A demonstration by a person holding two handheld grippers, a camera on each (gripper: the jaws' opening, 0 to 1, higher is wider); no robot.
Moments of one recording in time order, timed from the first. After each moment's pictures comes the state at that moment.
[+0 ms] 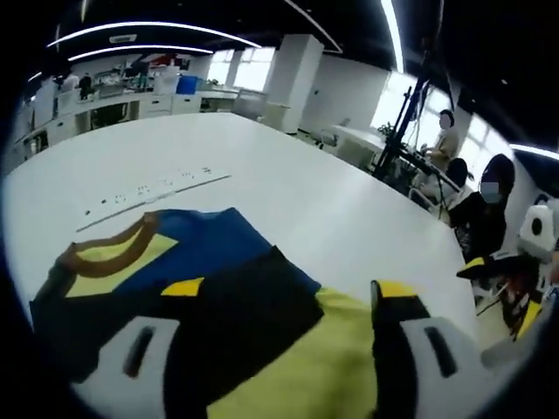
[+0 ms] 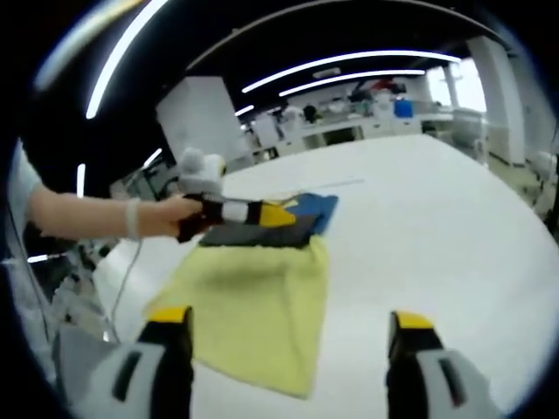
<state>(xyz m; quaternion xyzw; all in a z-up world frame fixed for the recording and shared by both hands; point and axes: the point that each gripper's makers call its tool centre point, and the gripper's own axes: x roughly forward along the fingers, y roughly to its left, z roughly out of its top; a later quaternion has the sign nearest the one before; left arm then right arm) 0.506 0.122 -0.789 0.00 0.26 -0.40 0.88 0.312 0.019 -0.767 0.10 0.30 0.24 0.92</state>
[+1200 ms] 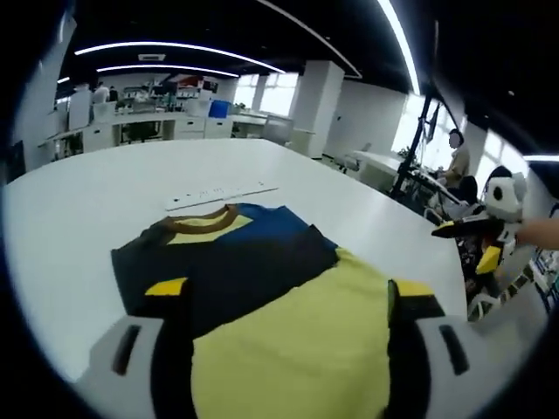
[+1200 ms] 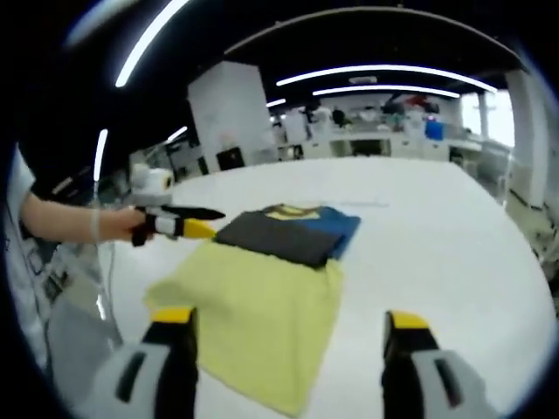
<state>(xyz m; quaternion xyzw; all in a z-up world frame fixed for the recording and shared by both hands) 0.426 0.260 -0.750 -0.04 0.24 -0.34 0.91 0.328 0.036 -0.740 0.02 0.28 0.29 0.91</state>
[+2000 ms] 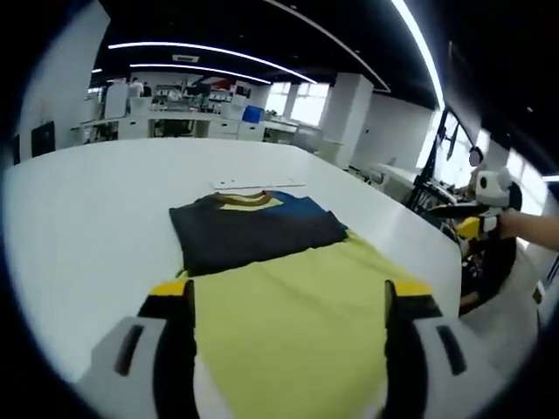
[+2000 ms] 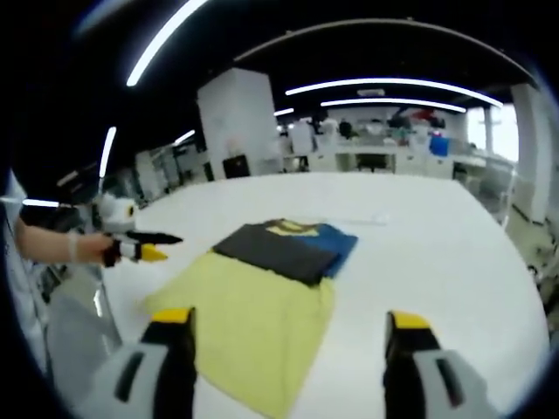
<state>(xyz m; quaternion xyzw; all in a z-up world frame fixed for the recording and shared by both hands) 0.353 0.330 -0.751 -0.08 0.24 -0.26 0.93 0.332 0.020 -0.722 0.01 0.25 0.30 0.92</state>
